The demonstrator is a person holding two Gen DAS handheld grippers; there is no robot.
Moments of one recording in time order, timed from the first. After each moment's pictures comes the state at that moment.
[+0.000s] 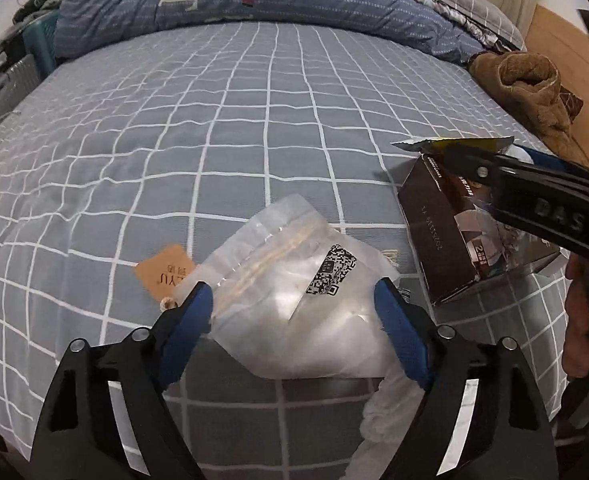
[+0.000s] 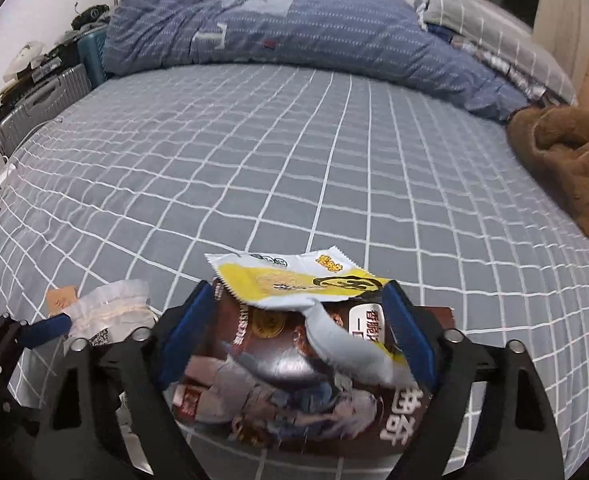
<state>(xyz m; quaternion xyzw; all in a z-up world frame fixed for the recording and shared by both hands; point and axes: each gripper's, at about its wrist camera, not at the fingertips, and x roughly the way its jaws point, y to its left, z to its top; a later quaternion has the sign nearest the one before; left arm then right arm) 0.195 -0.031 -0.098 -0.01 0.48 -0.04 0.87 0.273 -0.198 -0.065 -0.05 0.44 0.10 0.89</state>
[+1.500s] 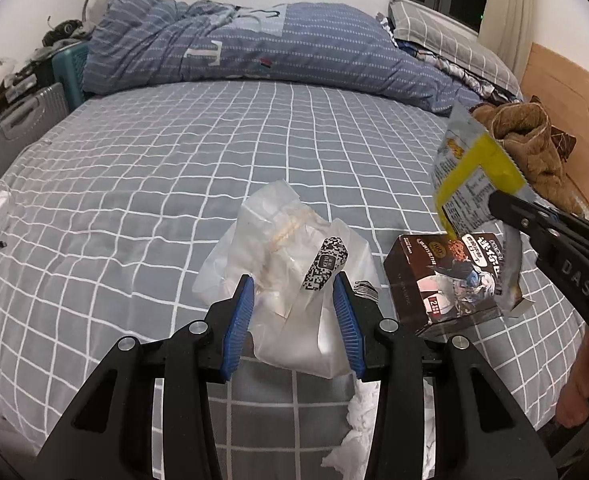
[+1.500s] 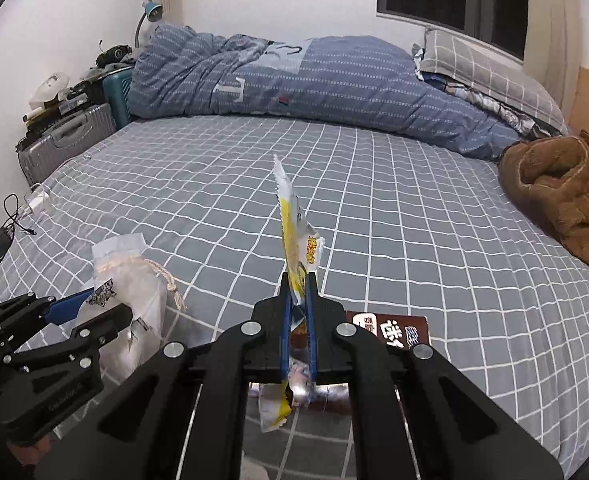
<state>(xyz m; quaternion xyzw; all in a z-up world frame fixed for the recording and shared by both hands) 0.163 -0.015 -0.030 -0.03 0.39 -0.02 0.92 0.200 -0.197 0.006 -0.04 0.33 0.11 0.94</state>
